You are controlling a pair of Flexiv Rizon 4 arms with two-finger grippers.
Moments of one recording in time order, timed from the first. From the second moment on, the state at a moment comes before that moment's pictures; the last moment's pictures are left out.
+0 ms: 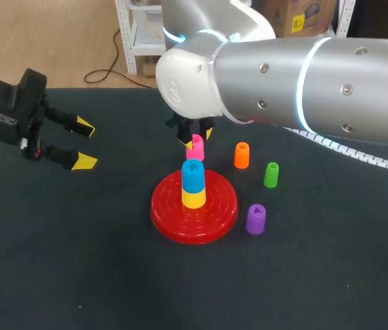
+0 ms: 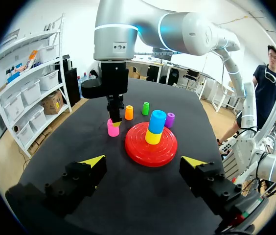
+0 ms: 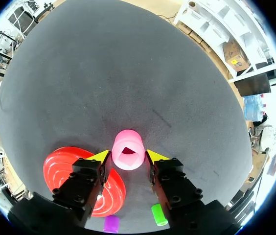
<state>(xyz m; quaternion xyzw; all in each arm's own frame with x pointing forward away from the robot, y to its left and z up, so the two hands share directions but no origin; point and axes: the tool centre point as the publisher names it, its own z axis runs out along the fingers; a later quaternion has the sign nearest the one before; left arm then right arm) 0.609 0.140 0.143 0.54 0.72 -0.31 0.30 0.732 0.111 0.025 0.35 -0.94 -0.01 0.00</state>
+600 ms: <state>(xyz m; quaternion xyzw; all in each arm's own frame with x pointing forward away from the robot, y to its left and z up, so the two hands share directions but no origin) 0.609 0.140 0.143 0.54 0.72 -0.31 0.30 0.734 0.110 0.026 0.35 -0.94 0.00 0.00</state>
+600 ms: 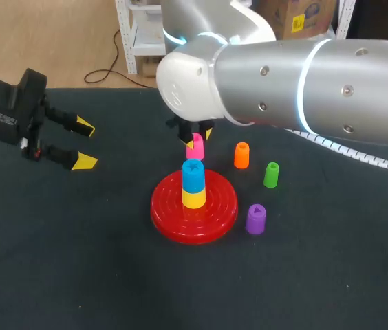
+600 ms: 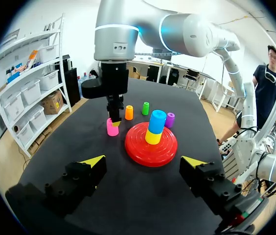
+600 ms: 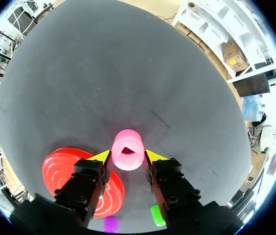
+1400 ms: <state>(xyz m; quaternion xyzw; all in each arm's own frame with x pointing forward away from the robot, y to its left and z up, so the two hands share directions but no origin) 0.609 0.140 0.143 0.54 0.72 -0.31 0.30 0.699 0.112 0.141 0.45 -0.89 0.01 -0.02</state>
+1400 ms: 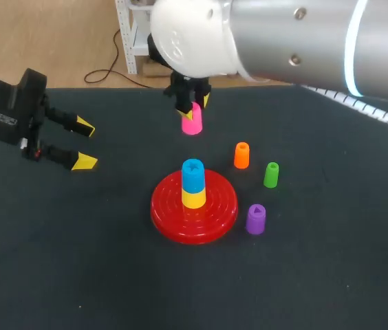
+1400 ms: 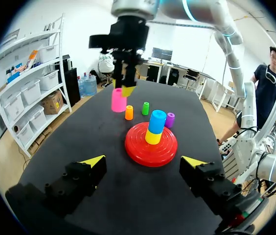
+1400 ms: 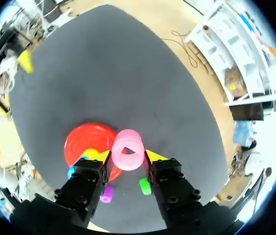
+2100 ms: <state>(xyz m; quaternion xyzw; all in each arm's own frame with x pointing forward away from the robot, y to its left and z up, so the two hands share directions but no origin) 0.609 0.140 0.143 0.54 0.72 -0.31 0.30 0.610 0.106 0.153 0.55 -0.84 0.00 0.01</state>
